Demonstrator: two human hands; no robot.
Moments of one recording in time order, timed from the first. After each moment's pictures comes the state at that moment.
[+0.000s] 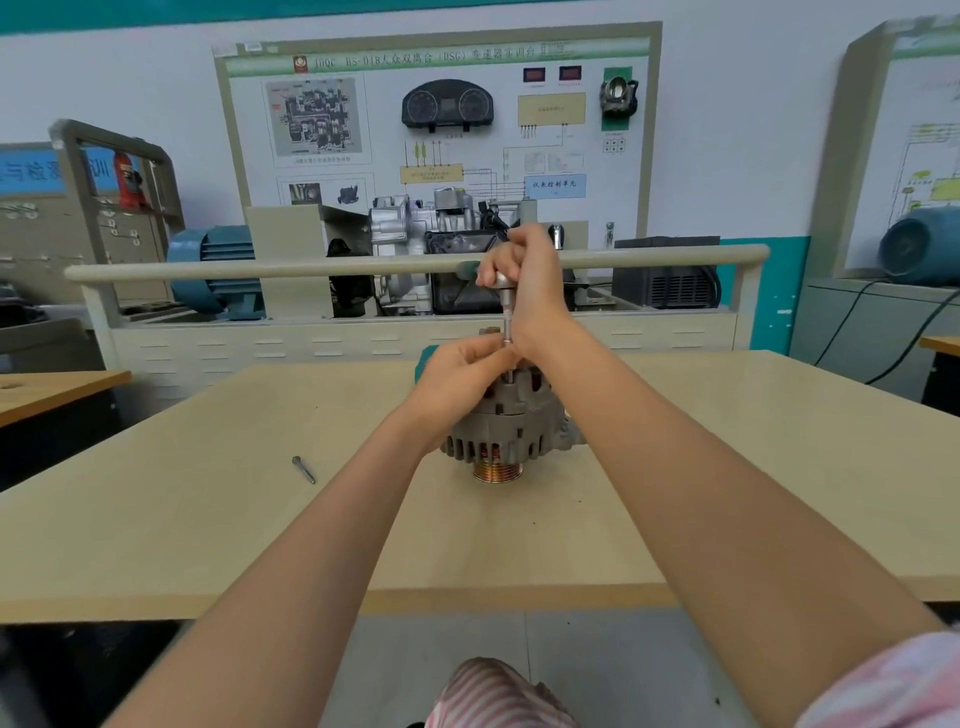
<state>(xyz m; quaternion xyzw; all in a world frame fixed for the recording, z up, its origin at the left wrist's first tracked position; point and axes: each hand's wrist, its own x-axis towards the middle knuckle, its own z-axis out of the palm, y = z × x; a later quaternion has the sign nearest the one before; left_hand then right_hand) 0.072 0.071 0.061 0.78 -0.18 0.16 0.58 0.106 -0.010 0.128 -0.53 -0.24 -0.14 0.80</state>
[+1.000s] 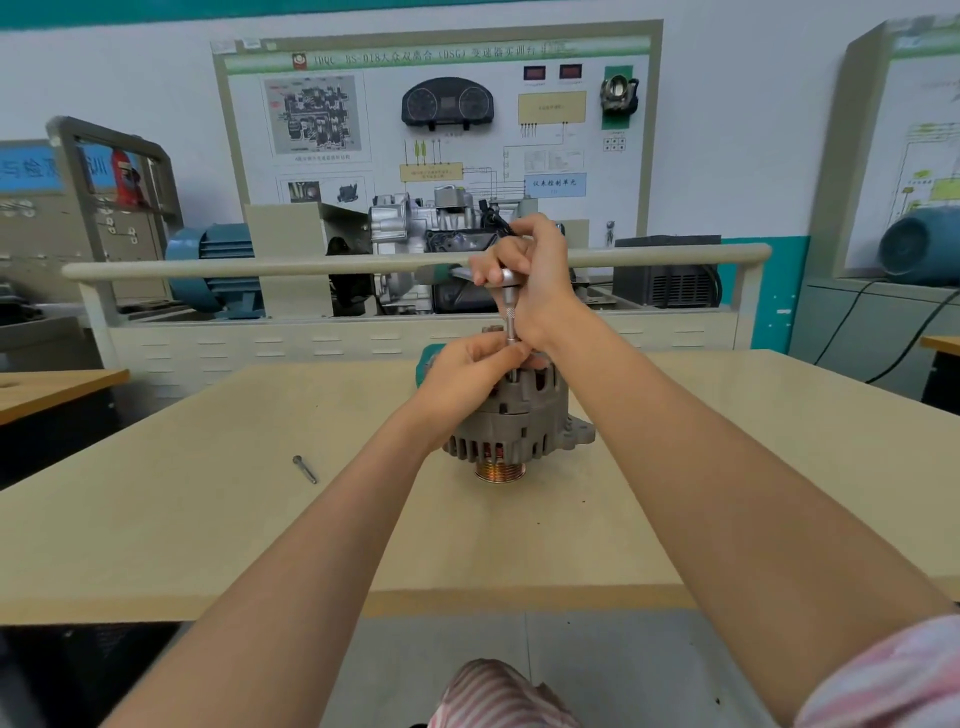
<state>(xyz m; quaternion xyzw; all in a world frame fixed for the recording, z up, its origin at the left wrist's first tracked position) 0.073 0.070 0.062 0.78 -0.18 0.15 0.58 0.113 -0.015 0.133 -0.48 -0.28 -0.03 0.83</state>
